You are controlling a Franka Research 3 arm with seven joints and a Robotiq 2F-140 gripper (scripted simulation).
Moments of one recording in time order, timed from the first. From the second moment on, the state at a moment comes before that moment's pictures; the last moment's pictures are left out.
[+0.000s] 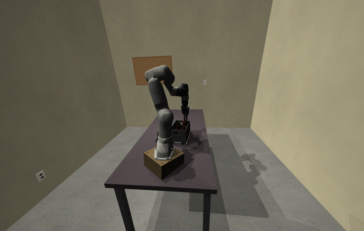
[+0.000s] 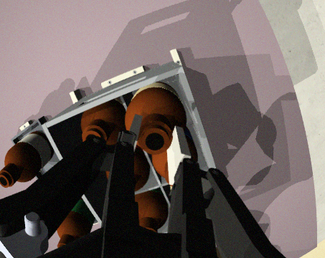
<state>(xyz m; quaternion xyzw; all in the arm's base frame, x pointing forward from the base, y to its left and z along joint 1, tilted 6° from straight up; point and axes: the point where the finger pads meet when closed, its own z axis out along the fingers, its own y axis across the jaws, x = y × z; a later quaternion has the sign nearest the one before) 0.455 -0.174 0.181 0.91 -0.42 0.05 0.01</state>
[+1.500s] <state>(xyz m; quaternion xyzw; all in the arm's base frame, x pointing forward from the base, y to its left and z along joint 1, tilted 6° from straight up) 0.456 -0.176 0.175 0.91 -0.42 0.05 0.01</state>
